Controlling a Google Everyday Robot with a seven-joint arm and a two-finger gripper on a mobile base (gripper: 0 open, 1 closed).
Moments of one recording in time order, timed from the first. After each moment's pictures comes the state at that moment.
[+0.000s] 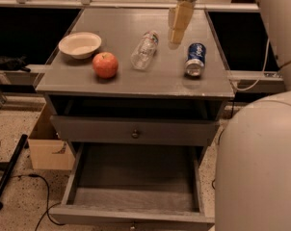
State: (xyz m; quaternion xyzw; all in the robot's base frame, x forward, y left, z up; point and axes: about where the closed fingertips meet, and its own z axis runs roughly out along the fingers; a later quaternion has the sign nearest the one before) arm 0.667 -0.045 0.992 -0.80 0.54 0.03 0.27
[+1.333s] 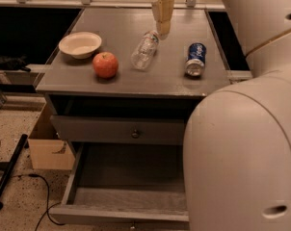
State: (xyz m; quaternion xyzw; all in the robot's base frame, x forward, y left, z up) arm 0.692 0.004 1.002 -0.89 0.39 -0.07 0.25
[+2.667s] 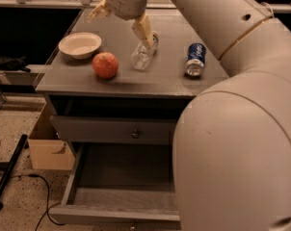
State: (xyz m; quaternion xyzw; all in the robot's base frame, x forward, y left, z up) arm 0.681 0.065 0.944 -0.97 0.16 -0.11 0.15
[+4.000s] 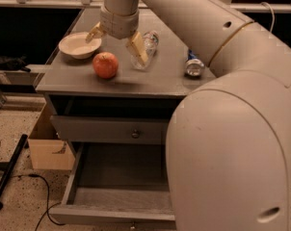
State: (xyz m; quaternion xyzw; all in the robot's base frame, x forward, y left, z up) arm 0.673 0.079 0.891 -0.97 0.18 -0.07 0.11
